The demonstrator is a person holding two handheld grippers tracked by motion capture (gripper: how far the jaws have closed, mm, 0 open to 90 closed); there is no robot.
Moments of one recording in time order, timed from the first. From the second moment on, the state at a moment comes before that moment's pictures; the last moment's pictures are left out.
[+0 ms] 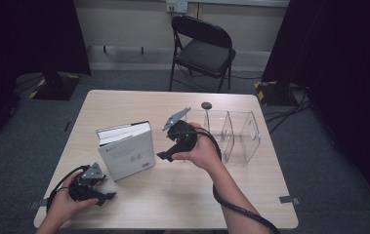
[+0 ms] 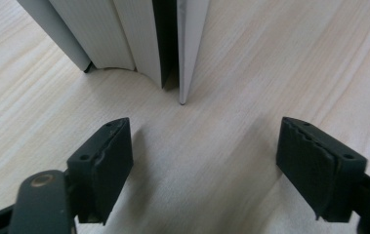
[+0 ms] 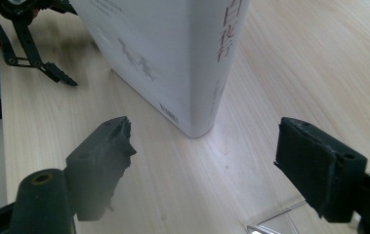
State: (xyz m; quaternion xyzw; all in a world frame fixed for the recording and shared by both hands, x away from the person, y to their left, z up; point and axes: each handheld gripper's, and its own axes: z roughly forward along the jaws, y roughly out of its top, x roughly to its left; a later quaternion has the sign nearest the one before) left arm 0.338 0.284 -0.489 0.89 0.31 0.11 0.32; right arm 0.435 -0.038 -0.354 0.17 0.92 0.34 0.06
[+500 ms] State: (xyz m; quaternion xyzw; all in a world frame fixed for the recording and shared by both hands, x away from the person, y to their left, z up) left arm 0.340 0.290 -0.502 0.87 0.31 0.12 0.36; right arm 0.446 -0.016 -0.339 0.15 0.92 0.35 0.06
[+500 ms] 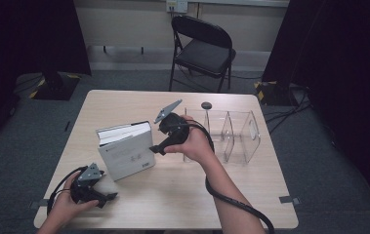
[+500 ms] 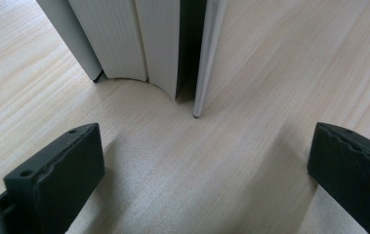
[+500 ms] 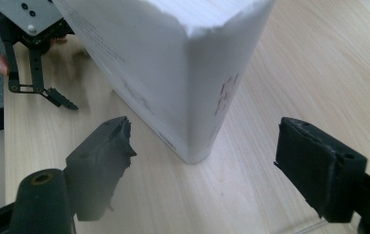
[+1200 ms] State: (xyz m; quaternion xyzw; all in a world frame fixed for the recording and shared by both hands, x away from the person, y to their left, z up) left arm 0.340 0.291 -0.502 0.87 0.30 0.13 0.36; right arm 0.464 0.013 -0.329 0.11 0.93 0.34 0.05
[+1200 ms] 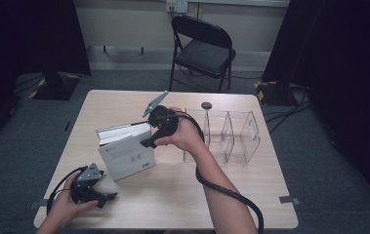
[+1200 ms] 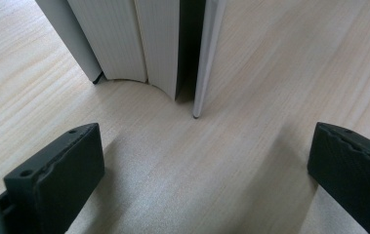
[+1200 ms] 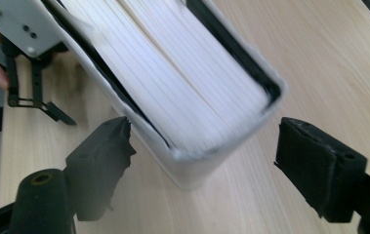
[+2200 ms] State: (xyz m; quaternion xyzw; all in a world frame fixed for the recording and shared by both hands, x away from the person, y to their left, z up) left arm 0.340 0.291 -0.503 0.87 0.31 0.12 0.37; right arm 0.434 0.020 -0.321 0.08 0.95 0.29 0.02
